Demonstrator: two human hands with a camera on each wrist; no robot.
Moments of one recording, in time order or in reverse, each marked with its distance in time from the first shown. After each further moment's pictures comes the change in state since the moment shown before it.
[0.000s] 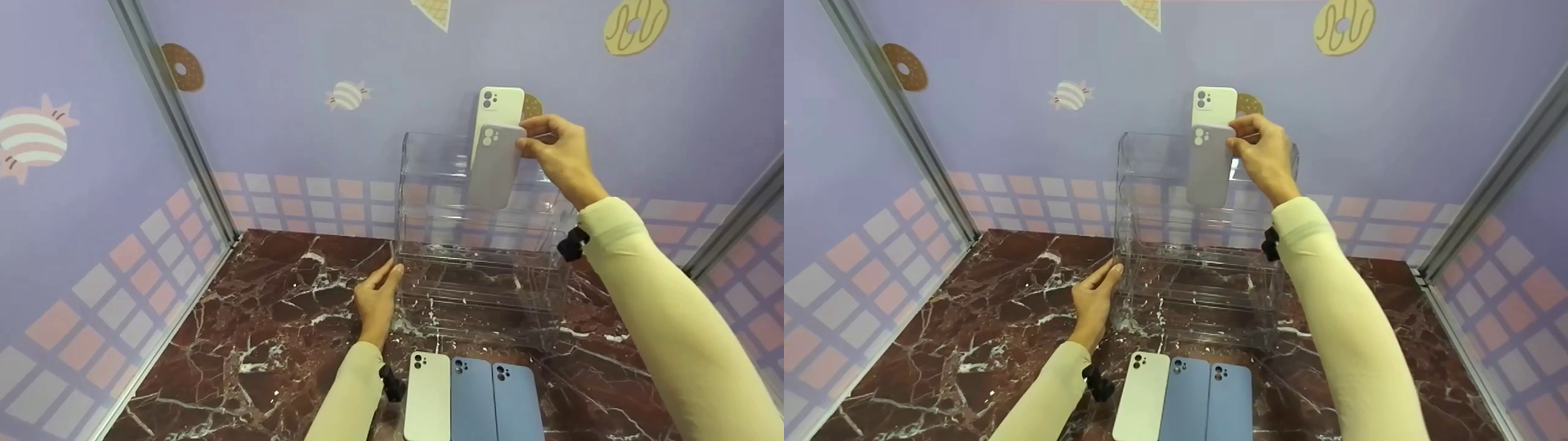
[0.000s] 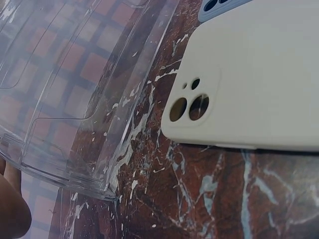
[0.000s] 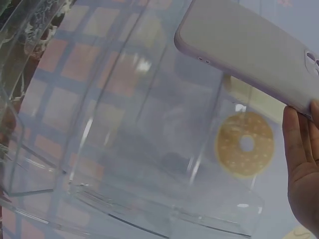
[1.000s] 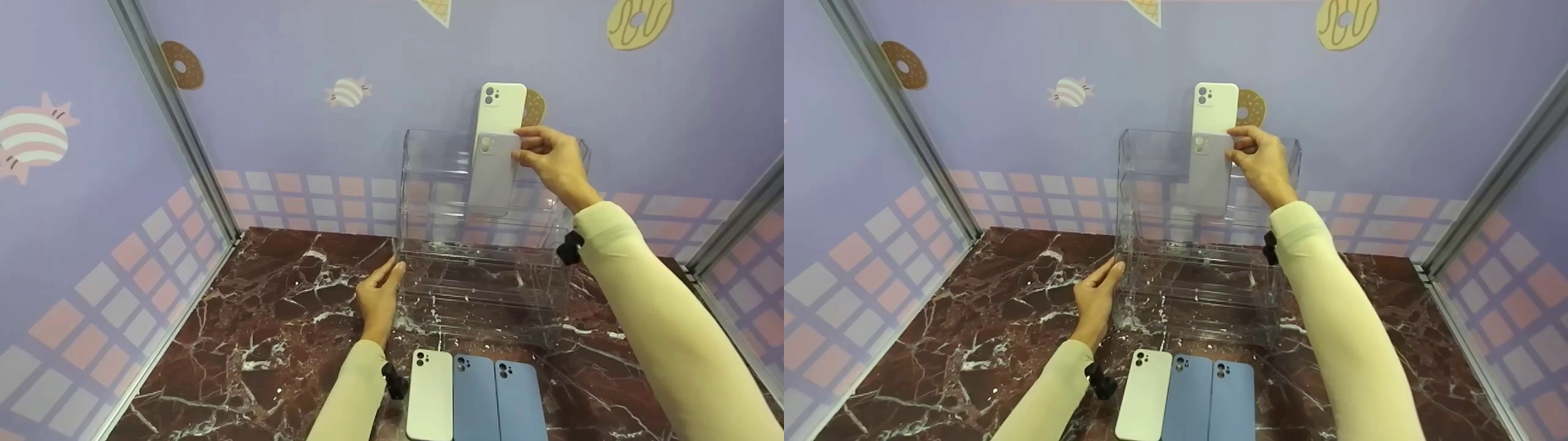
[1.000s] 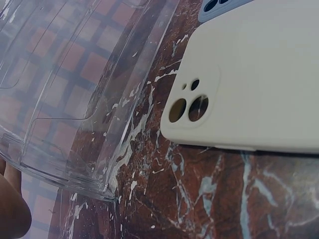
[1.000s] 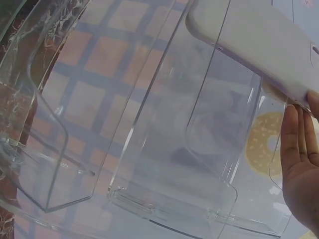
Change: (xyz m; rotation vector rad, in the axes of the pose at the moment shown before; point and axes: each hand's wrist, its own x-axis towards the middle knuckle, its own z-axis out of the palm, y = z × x) left_hand -0.005 0.003 0.001 -0.036 -0.002 0.001; right_hand -0.008 0.019 0.000 -0.110 -0.068 0.038
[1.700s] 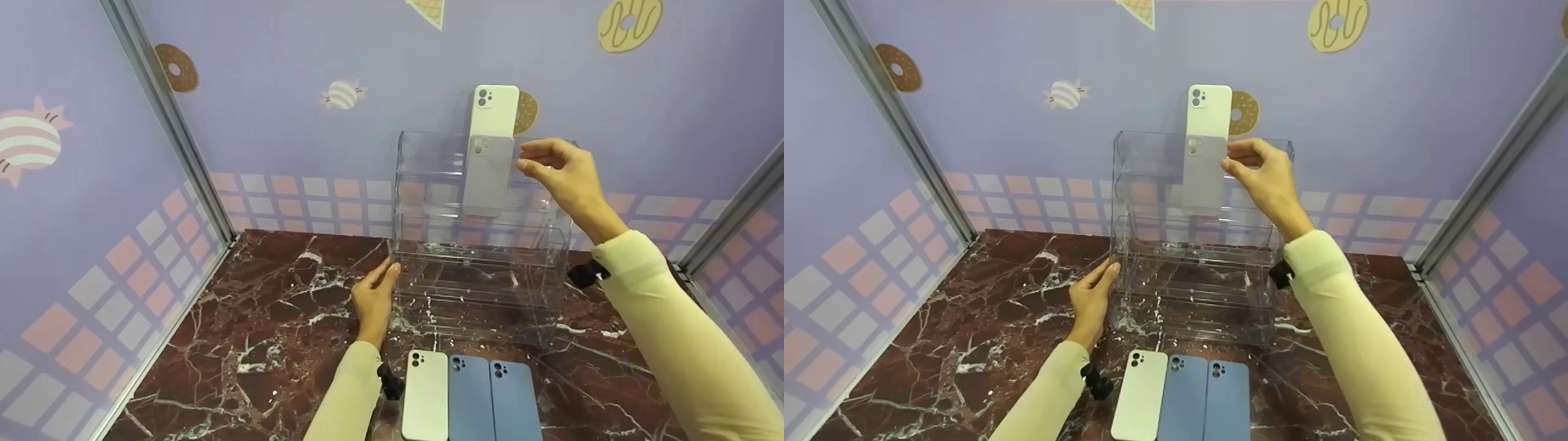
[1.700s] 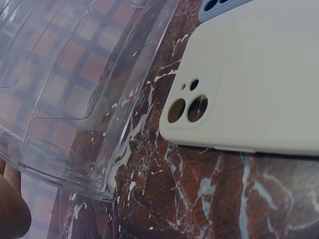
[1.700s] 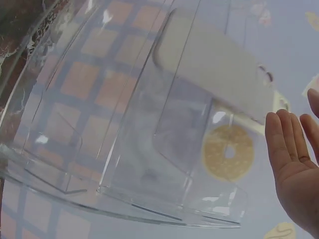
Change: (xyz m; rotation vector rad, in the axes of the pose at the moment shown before) left_hand 0.000 0.000 -0.001 0.037 -0.002 -0.049; right_hand -0.049 -0.018 -0.017 -0.008 0.023 -0.111
